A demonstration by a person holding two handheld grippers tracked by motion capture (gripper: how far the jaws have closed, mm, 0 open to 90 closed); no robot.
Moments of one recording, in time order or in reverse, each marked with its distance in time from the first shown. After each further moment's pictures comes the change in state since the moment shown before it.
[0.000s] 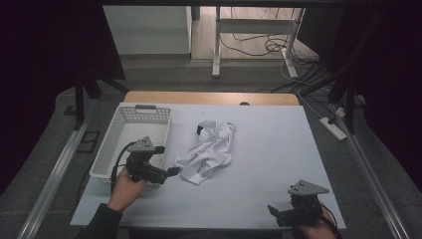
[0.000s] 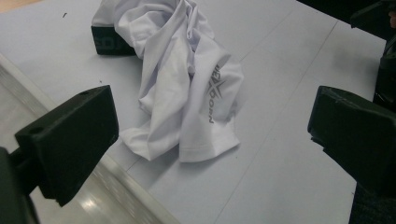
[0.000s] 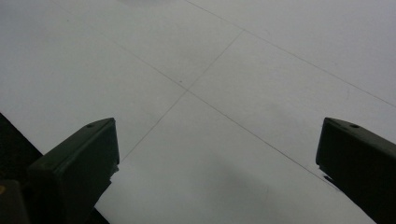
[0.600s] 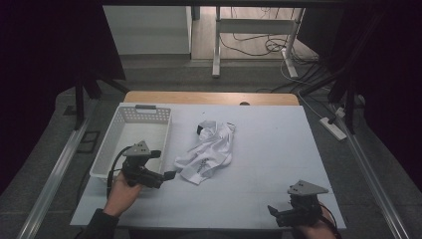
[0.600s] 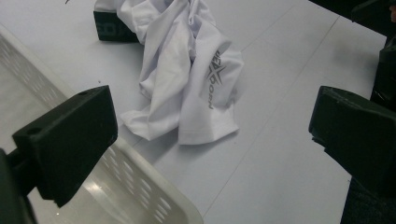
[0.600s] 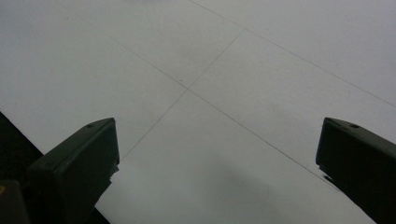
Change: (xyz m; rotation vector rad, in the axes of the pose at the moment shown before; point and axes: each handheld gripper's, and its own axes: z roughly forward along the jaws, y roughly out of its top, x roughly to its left) left arm -0.001 -0.013 -0.007 0.005 0.005 -0.019; right arm 0.001 0.000 0.000 0.008 -0.002 -0.007
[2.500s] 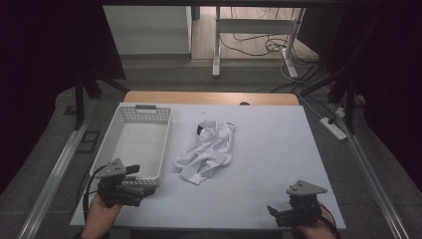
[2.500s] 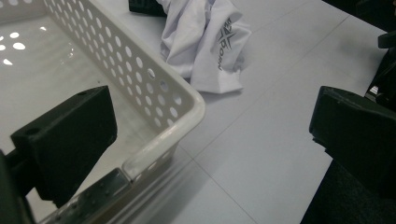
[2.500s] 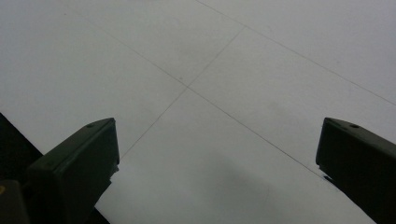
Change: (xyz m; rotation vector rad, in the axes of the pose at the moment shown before) left arm -0.012 -0.051 -0.049 -0.041 0.079 -0.065; right arm 0.001 0.000 0.001 0.009 -0.005 -0.006
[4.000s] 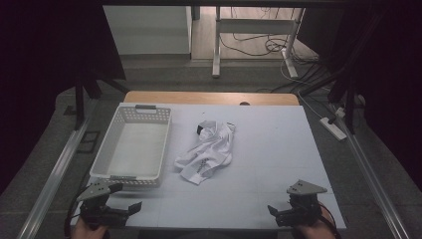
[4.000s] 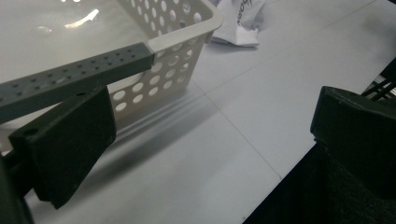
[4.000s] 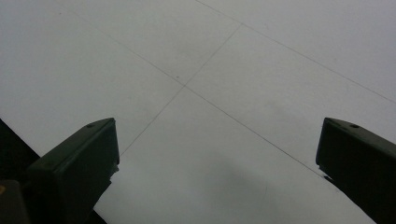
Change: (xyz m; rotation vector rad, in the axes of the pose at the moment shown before) left arm -0.010 -0.049 -0.031 0.033 0.091 -0.079; right arm -0.001 0.000 0.000 0.007 -0.011 0.008
